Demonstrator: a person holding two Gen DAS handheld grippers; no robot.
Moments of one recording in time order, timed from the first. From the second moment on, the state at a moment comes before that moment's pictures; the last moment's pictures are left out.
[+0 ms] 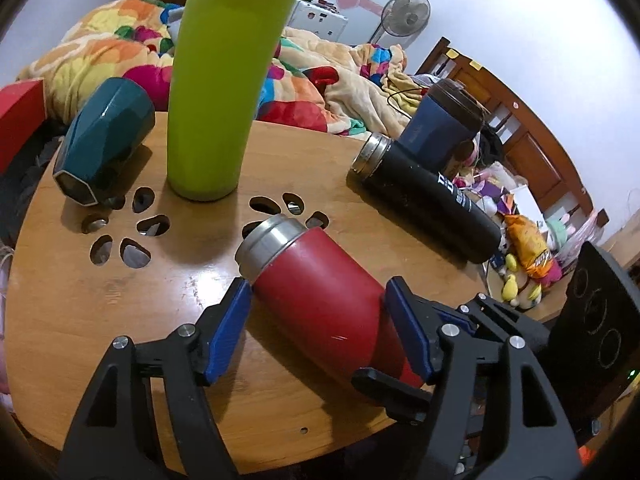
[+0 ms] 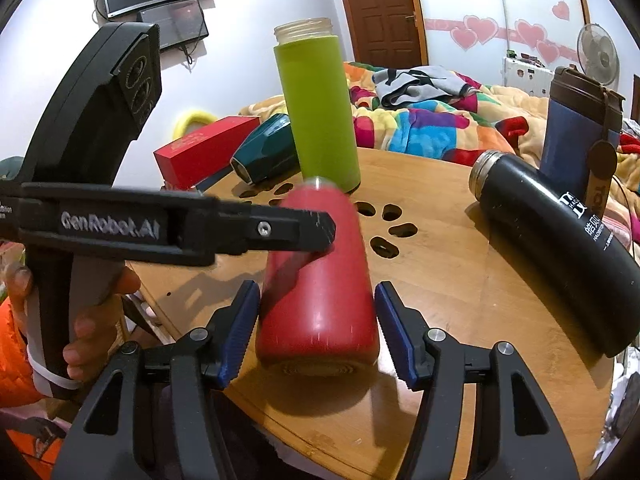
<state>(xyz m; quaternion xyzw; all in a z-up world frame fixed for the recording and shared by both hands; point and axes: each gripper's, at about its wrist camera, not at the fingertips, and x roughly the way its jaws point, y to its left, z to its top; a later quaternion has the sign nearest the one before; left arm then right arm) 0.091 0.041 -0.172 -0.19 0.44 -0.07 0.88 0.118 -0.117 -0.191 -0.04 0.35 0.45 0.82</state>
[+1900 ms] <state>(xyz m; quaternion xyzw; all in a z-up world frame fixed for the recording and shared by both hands) 0.079 0.020 -0.089 -0.05 0.36 -0.07 0.93 0.117 -0.099 -0.138 -0.05 0.31 0.39 0.87</state>
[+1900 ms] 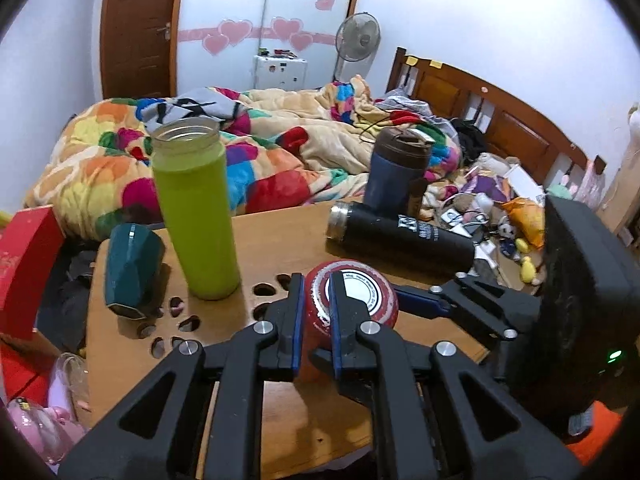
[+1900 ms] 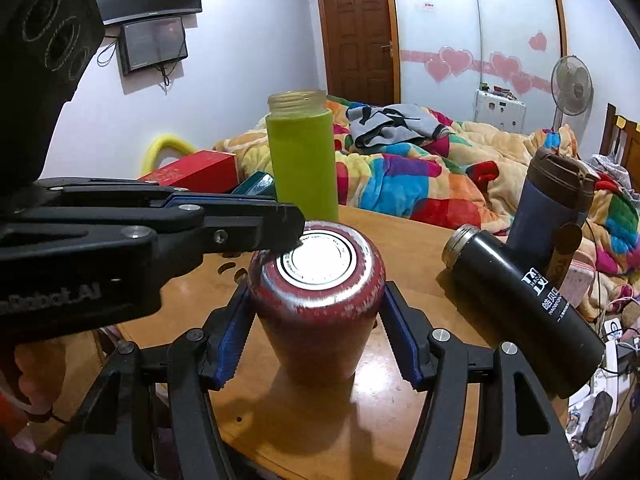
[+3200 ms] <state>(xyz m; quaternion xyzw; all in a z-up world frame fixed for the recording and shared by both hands) -0.026 0.013 0.019 -0.03 0.20 0.02 0.98 0.061 -0.201 -0.006 0.04 0.22 0.29 0.93</state>
